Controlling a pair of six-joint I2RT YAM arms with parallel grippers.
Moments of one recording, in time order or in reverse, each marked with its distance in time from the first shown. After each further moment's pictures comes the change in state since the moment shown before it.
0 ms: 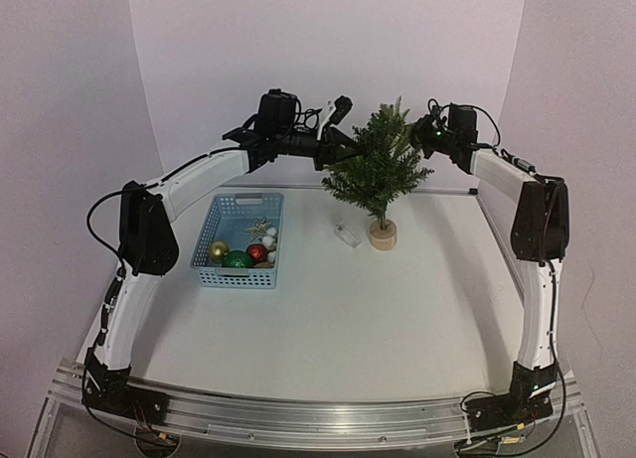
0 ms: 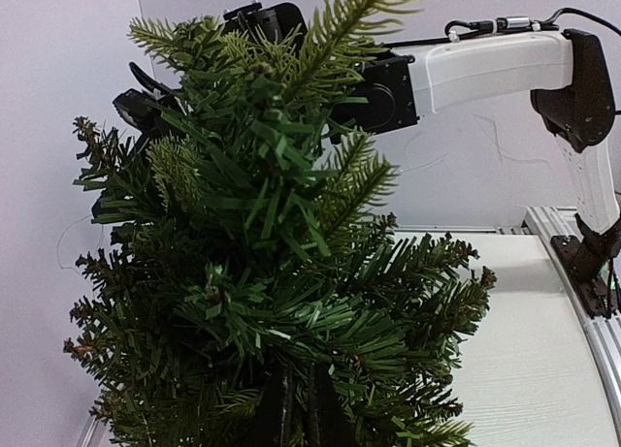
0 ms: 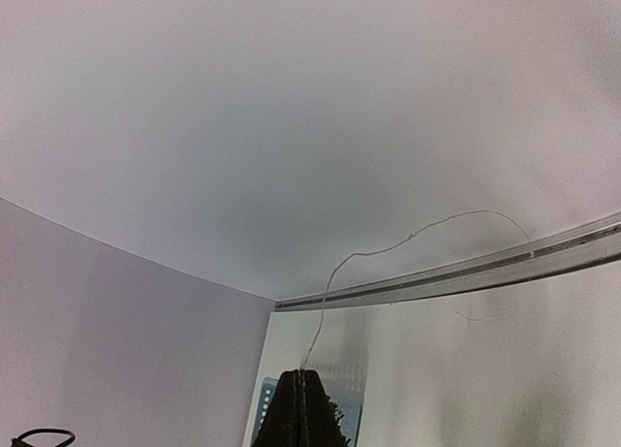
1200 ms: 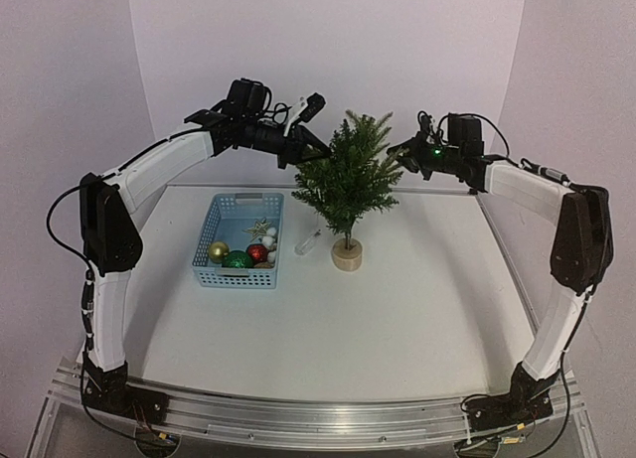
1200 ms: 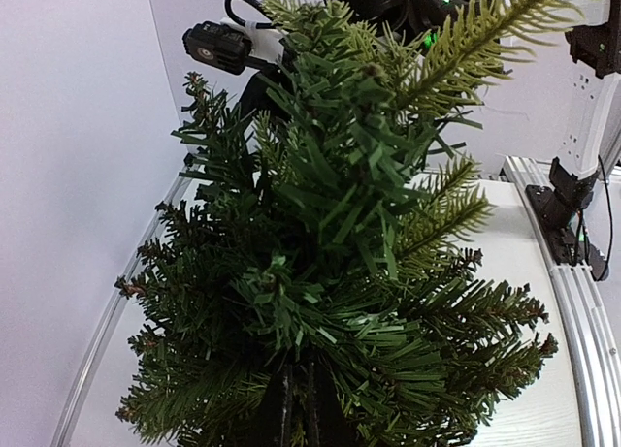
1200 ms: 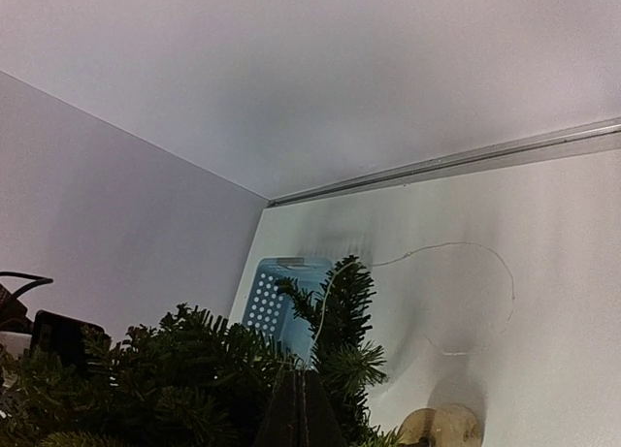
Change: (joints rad) left arm 0.074 -0.247 -0.203 -0.290 0.009 0.170; right arm 0.118 -0.415 -0.513 -0.030 0.000 -0.177
